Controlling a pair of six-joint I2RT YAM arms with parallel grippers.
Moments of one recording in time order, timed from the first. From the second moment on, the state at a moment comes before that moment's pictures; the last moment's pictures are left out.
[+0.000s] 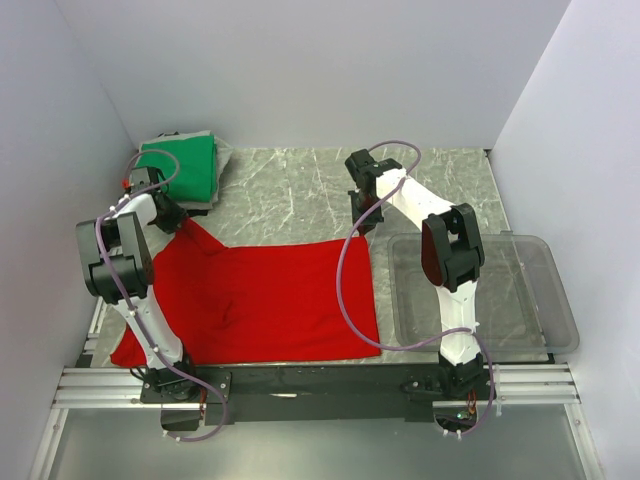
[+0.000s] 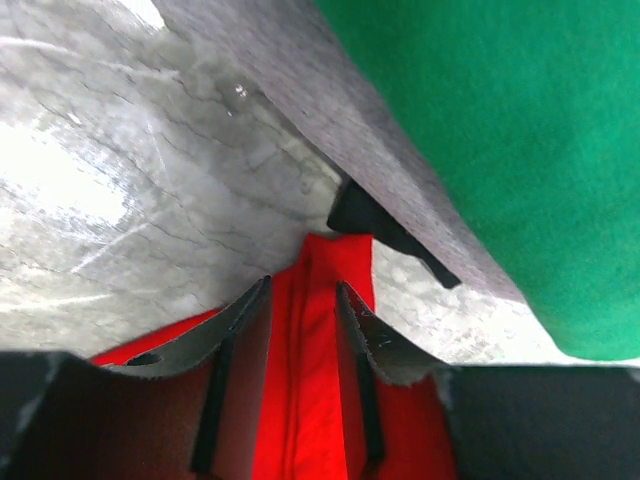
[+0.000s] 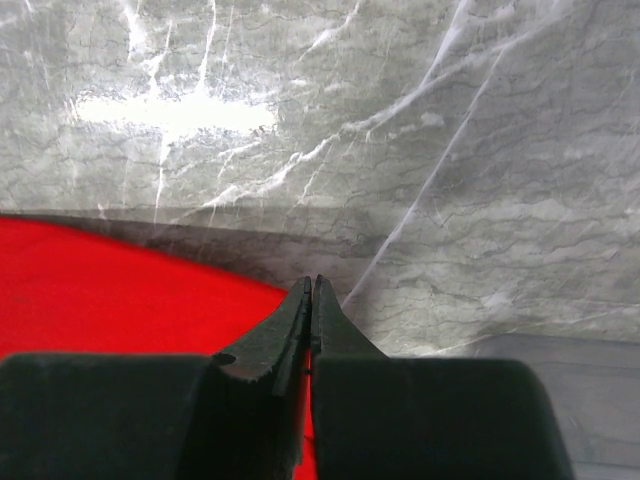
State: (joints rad) left arm 0.25 1.94 1.29 -0.35 0.00 -0.62; right arm 0.42 2.13 1.78 -0.97 0.05 0.38
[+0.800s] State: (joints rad) left arm 0.25 2.01 1.35 -0.26 0.00 -0.60; right arm 0.42 2.13 1.75 -0.97 0.04 0.38
